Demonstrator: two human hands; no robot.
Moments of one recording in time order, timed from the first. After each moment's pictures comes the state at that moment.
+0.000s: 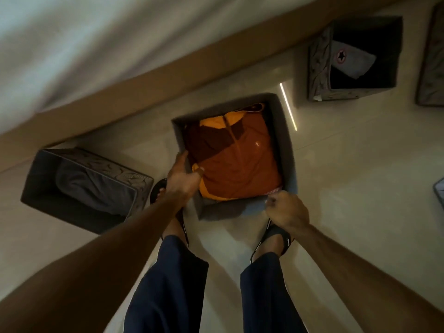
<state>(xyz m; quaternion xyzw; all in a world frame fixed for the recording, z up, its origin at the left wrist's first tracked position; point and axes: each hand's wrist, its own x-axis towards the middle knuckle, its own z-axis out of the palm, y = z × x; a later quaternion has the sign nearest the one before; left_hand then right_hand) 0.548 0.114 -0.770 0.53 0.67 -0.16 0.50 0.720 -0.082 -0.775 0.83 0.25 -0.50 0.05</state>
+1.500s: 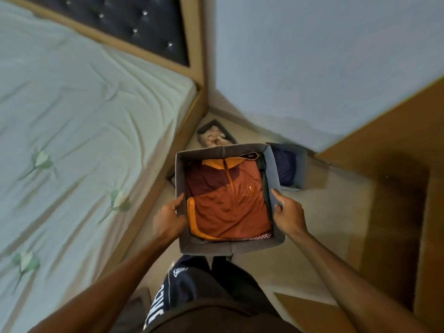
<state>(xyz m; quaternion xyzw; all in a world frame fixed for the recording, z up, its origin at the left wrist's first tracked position) 0.826 -0.027 -0.162 0.87 0.28 -0.22 0.35 0.894 -0.331 -0.179 0.94 -0.06 -0.19 -0.27</state>
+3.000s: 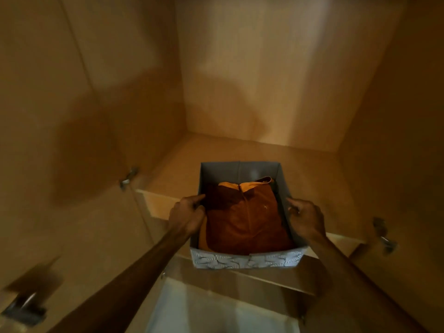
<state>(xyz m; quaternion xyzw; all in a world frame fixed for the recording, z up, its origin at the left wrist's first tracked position) 1.092 -0.895 0.032 0.69 -0.61 -0.24 0.31 0.779 -0.903 0.021 0.62 -0.70 0.30 -0.15</state>
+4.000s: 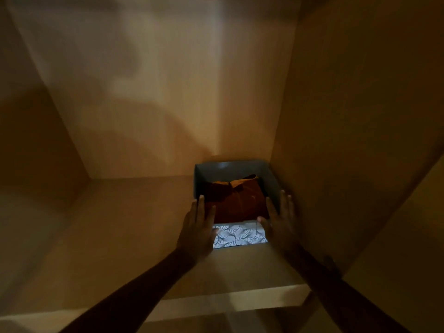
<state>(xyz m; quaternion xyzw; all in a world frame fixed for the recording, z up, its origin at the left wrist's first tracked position) 0.884 -1.115 -0.008 0.45 -0.88 0.00 0.15 0.636 -1.044 -0.010 0.60 -0.75 0.26 0.09</state>
